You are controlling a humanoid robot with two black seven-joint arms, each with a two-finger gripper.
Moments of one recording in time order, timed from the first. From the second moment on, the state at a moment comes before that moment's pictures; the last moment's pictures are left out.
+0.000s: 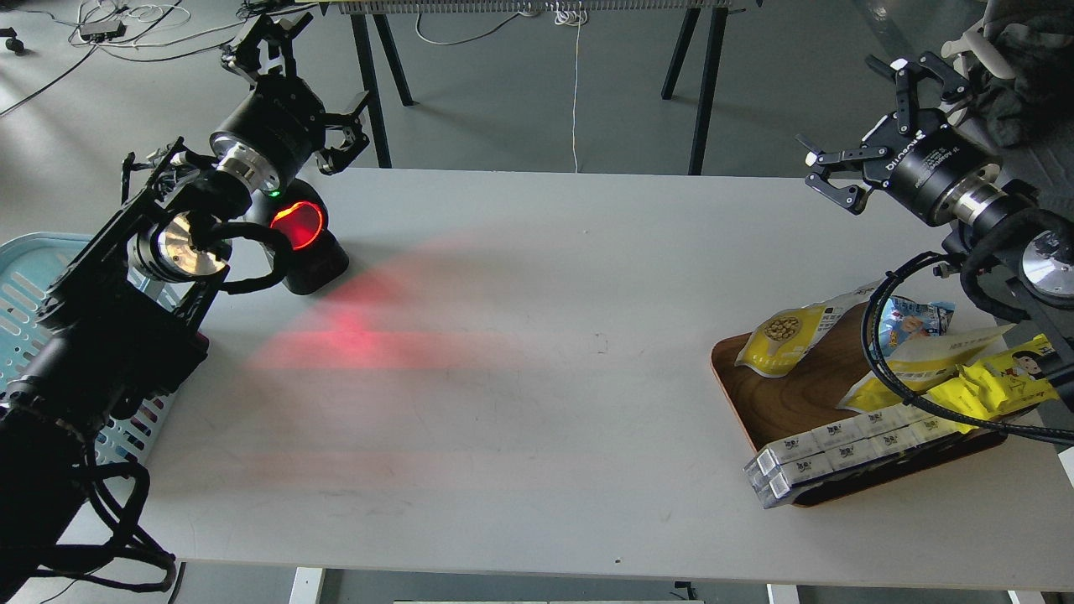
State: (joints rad) left arm -0.79 0.26 -1.03 -0.77 0.21 -0.31 -0.03; right arm 0.66 -0.52 1.04 0.97 0.15 0.31 -0.24
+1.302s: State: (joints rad) left arm -0.81 0.26 -1.04 -0.78 0.21 -0.32 -0.03; right arm 1.06 -0.76 0.37 1.06 0.14 0.25 -0.25
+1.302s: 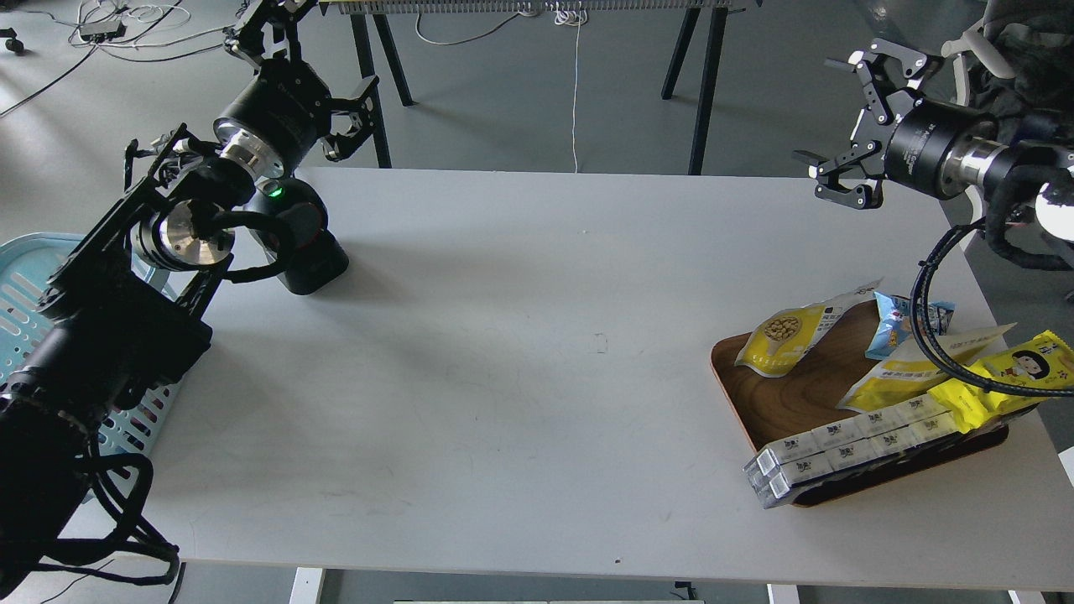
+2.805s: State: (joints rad) left arm -0.82 0.25 -1.03 -0.78 0.21 -0.32 -0.09; right arm 1.90 -0.71 -0.77 1.54 0.62 -0.37 -0.49
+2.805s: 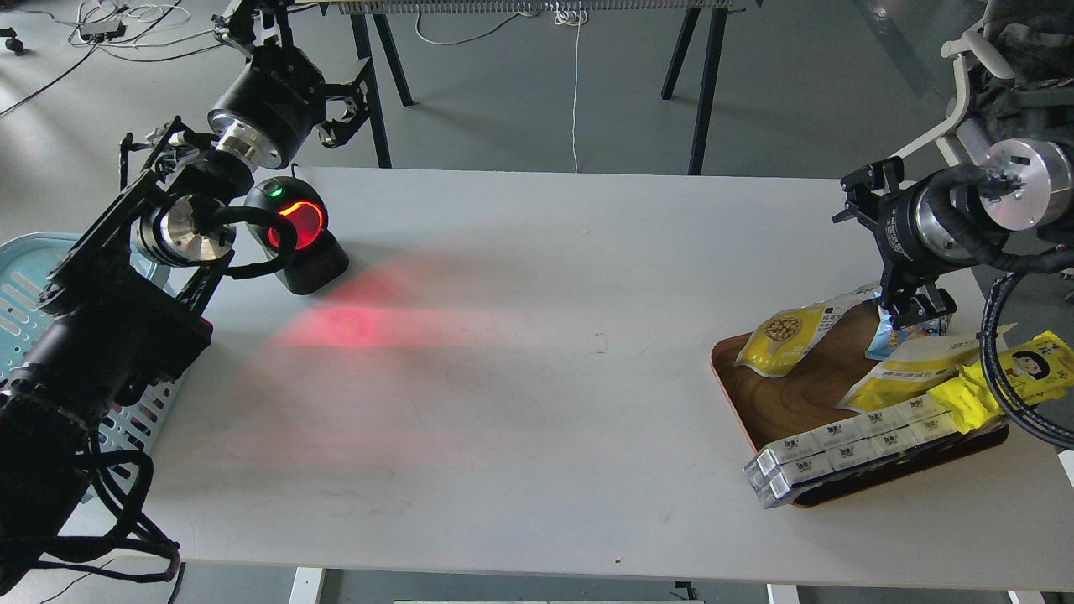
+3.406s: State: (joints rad) left arm -0.82 0.25 -1.03 -0.78 0.21 -0.32 -0.09; right arm 1.75 -0.65 -0.64 1.53 0.59 -0.43 -0.49
